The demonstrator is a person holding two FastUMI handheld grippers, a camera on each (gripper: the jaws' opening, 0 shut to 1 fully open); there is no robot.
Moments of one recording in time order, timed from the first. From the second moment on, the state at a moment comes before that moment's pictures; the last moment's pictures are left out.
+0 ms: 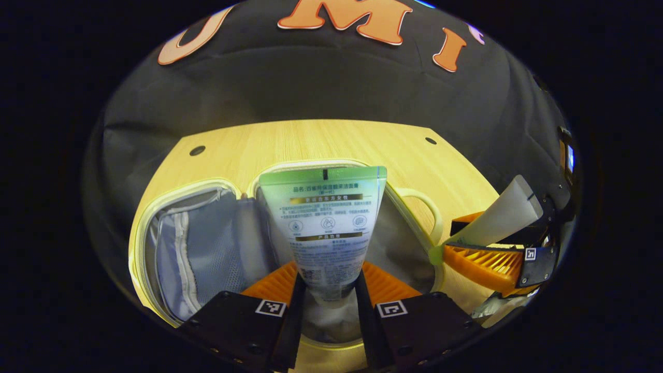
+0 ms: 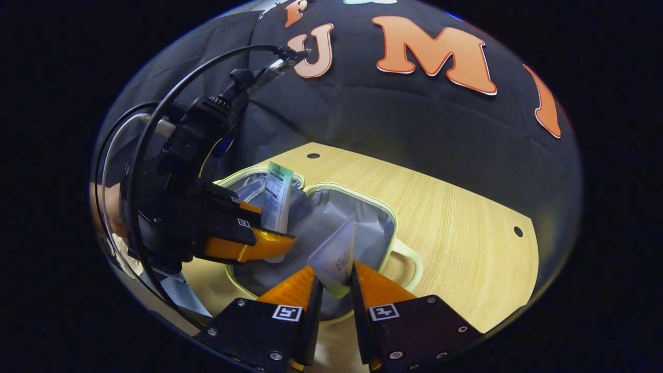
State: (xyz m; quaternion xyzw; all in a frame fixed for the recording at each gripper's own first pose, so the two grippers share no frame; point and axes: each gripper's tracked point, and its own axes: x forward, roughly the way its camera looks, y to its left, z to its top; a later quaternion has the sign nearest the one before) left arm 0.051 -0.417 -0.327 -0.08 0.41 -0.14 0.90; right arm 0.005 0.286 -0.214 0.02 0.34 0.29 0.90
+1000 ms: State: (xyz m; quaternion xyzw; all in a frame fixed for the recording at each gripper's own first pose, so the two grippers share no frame) left arm 0.067 -0.338 -0.304 -0.08 0.37 -0.03 0.92; right arm 0.021 0.305 -0.288 0.04 0.45 0.23 0.86
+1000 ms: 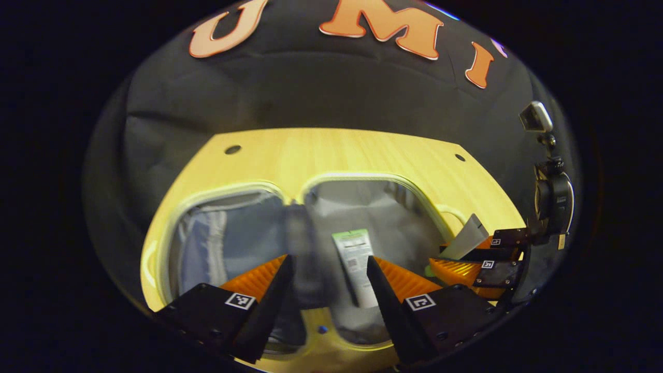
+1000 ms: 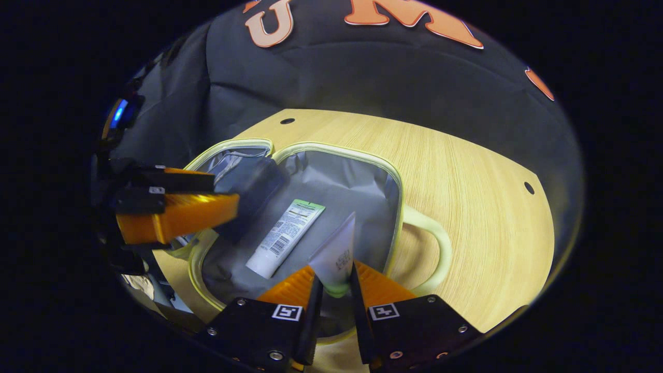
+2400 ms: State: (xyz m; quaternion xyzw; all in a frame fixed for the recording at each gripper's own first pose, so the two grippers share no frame) left arm -0.012 -0.044 -0.408 -0.24 0.43 0.18 0.85; right arm 0.036 0.029 -0.079 -0.07 0.18 -0.10 0.98
